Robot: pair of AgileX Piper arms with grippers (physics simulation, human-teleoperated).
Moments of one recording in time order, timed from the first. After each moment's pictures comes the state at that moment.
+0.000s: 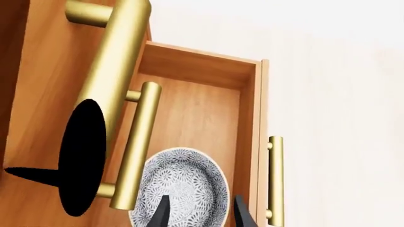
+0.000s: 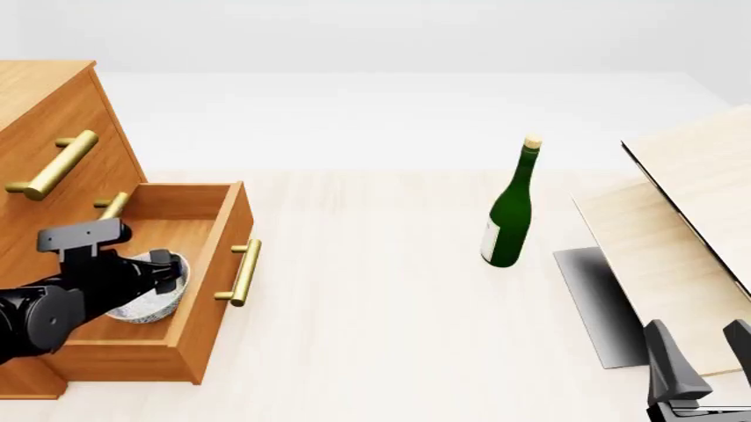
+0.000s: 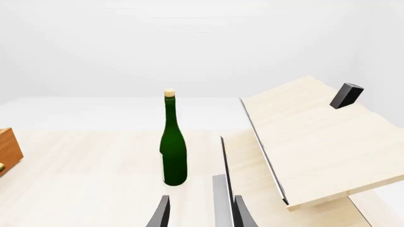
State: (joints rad) left arm 0.05 1.32 -0.53 -0.04 -0.14; right arm 0.00 0.01 0.00 0.00 0.00
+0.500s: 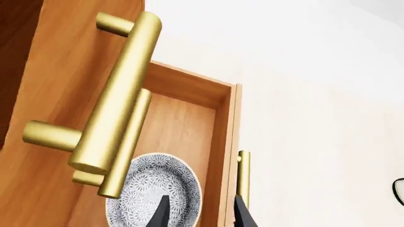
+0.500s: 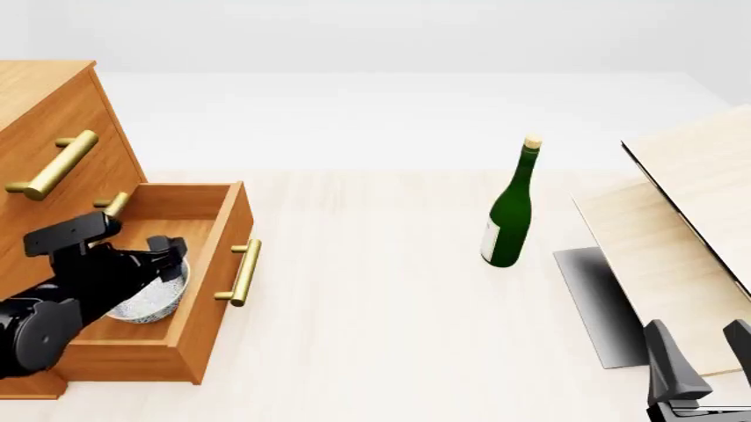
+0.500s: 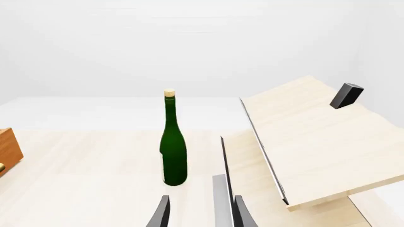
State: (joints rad) left arm -0.01 1.22 -0.48 -0.12 -0.32; right arm 0.00 0.01 0.00 0.00 0.00
